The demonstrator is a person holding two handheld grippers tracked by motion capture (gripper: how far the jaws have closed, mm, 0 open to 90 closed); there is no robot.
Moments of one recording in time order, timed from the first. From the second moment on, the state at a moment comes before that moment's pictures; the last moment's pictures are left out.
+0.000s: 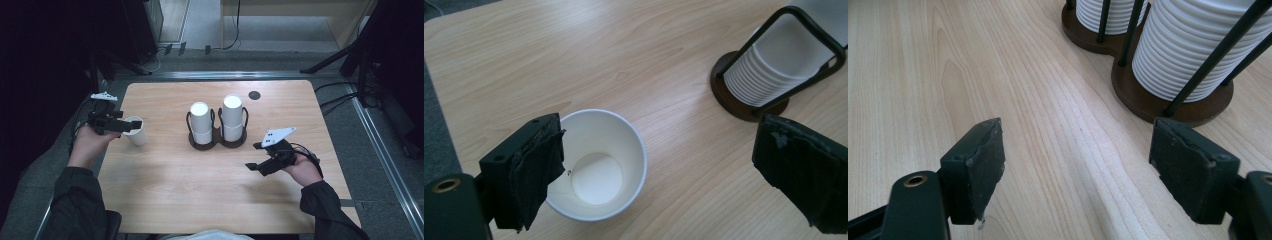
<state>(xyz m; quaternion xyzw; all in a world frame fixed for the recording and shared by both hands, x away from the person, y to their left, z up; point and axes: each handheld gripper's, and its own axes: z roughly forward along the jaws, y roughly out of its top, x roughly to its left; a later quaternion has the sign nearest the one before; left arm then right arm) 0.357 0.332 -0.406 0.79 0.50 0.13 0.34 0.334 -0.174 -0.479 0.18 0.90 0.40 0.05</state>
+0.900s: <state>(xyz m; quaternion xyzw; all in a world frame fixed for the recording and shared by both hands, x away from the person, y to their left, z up) 0.345 0.261 -0.413 0.83 0.42 0.11 0.34 0.333 -0.176 -0.477 0.18 0.90 0.40 0.06</state>
